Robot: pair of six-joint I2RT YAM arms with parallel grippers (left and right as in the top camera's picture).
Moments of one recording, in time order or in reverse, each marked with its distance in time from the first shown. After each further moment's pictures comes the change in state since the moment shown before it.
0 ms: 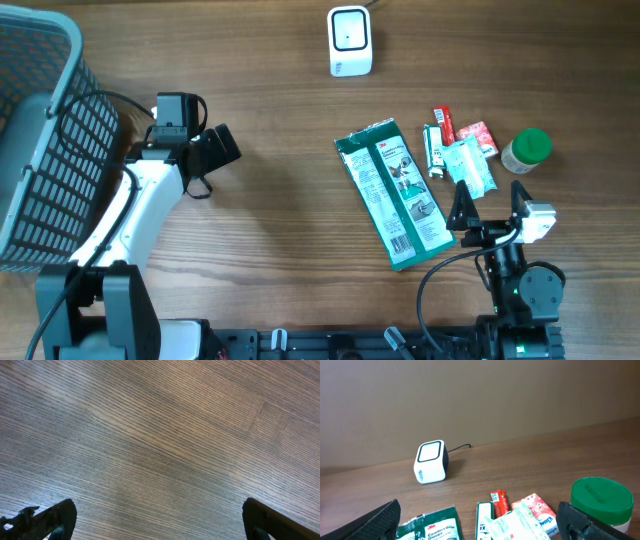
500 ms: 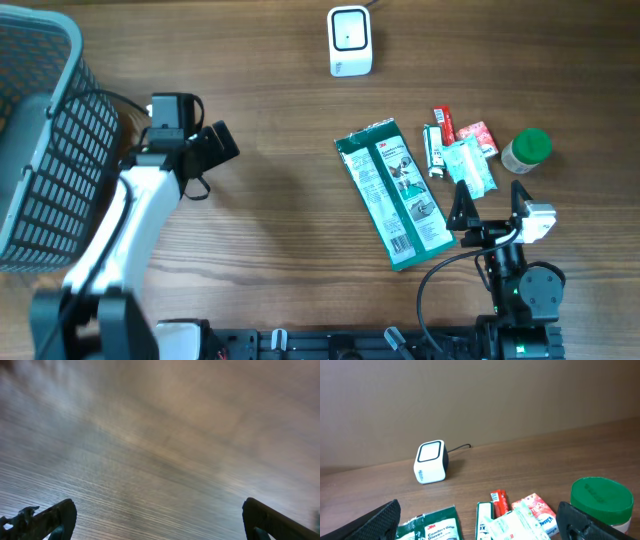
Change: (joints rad) left arm 0.000 -0.089 0.000 -0.009 0.000 0.000; right arm 0.000 0.000 0.000 0.000 0.000 0.000
